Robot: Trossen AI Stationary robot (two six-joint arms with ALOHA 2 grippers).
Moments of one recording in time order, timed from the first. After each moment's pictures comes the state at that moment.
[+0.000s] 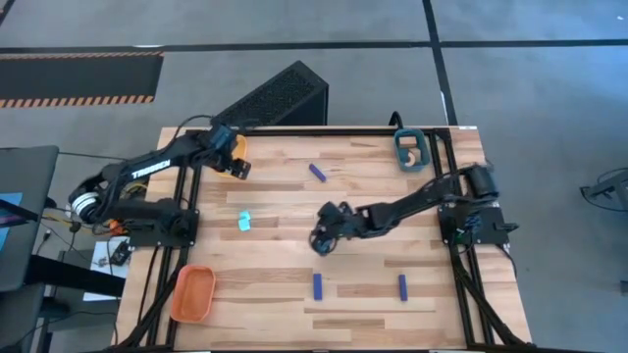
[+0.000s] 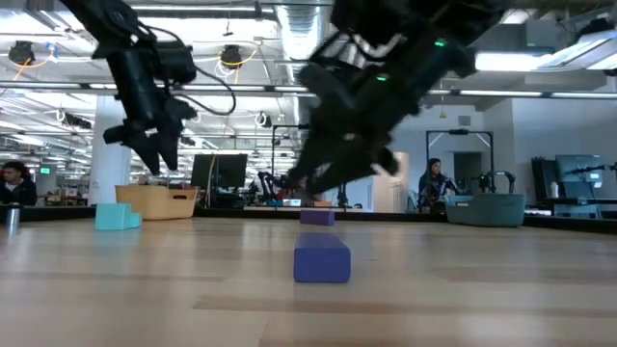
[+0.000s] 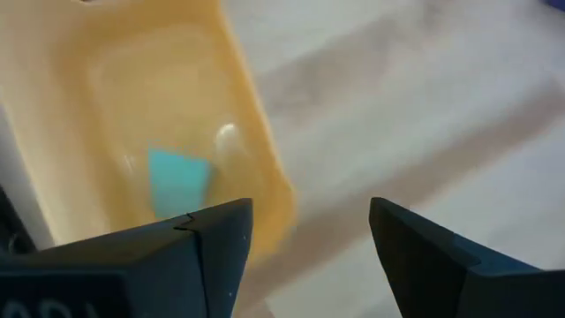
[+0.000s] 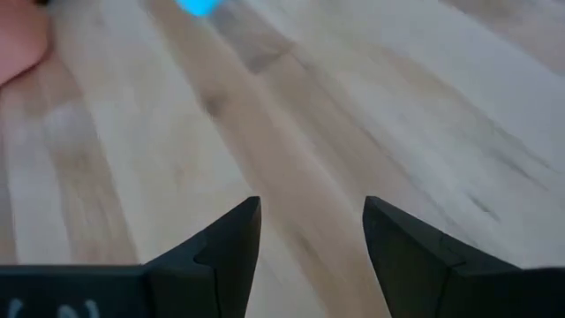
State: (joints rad) left arm 0.78 1.16 0.74 -0.71 -0.01 -0.32; right arm 0.15 1.87 1.06 0.04 0.29 0.69
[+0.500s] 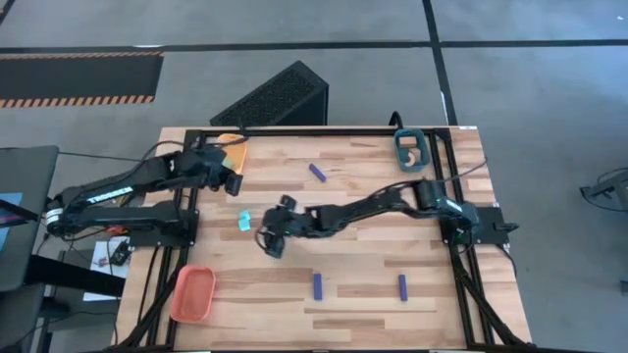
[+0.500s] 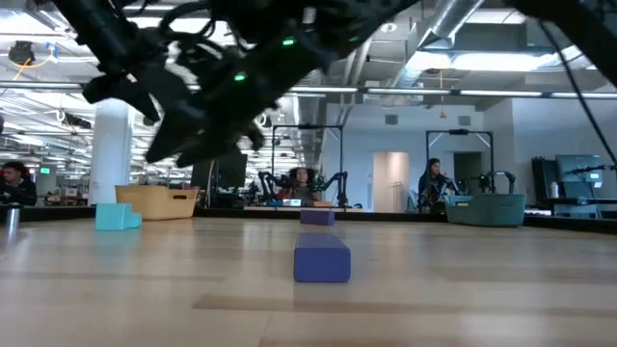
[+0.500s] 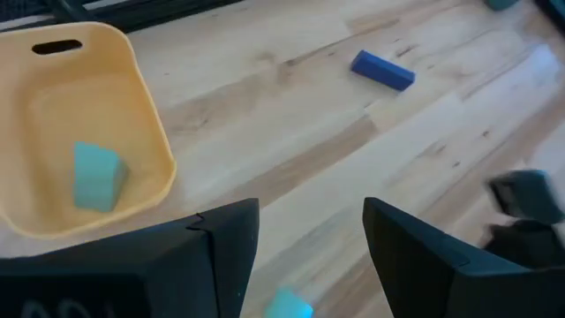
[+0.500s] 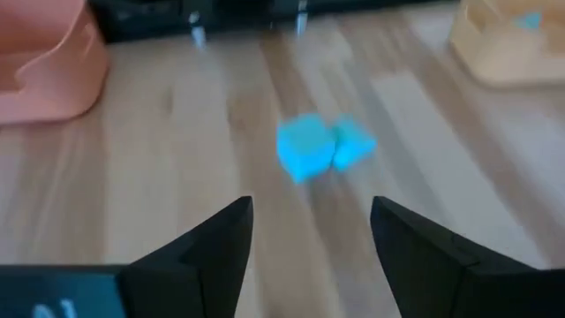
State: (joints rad) left arm 0.38 0.77 0.74 -0.80 -0.18 -0.65; right arm 0.10 2.33 1.78 -0.04 0.29 0.18
